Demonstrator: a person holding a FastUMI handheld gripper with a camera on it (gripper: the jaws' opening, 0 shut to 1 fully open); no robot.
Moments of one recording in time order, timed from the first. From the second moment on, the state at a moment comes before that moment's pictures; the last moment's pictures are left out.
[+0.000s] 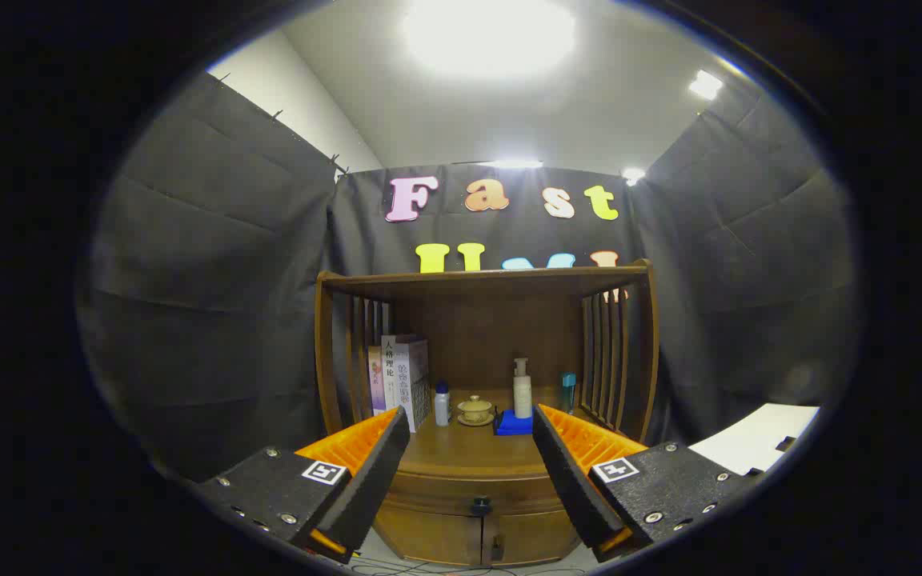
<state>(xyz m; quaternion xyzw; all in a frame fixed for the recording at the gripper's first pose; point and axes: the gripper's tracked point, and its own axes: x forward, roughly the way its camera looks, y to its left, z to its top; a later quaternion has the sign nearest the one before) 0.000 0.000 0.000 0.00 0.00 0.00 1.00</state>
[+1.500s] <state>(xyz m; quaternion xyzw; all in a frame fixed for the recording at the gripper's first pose) 0.061 0.005 -0.112 -0.02 0.06 0.01 1.00</state>
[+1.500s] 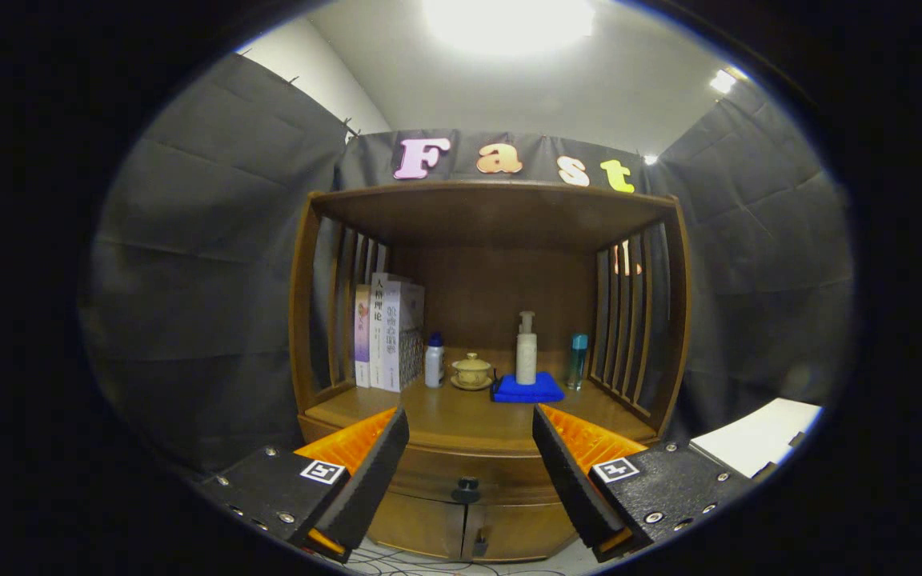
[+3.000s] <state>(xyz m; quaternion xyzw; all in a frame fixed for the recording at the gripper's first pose) 0.123 -0.014 -0.327 -0.03 0.17 -0.03 0.98</state>
